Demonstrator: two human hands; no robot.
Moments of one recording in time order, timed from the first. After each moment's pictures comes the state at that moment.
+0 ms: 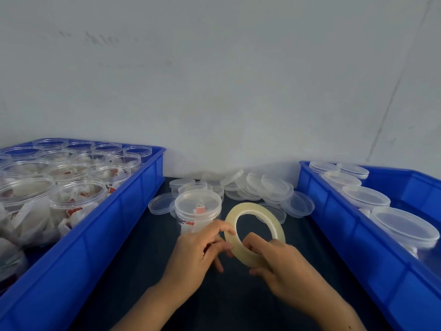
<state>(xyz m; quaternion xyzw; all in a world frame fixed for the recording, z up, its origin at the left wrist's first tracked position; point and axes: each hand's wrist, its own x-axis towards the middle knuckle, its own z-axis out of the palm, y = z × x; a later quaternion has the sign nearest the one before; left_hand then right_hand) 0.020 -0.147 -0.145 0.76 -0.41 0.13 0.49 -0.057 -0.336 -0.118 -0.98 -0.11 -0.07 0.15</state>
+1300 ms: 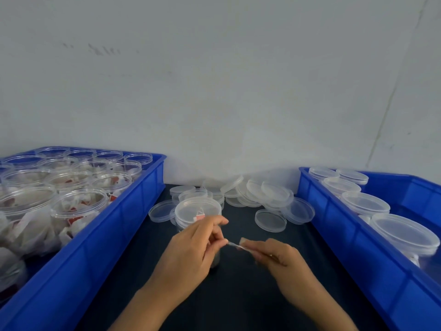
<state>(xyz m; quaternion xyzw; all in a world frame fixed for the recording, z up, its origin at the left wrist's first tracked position) 0.016 -0.138 -0.118 0.78 -0.44 0.27 0.35 -0.051 -0.332 -0.120 -0.92 0.00 -0.11 0.37</state>
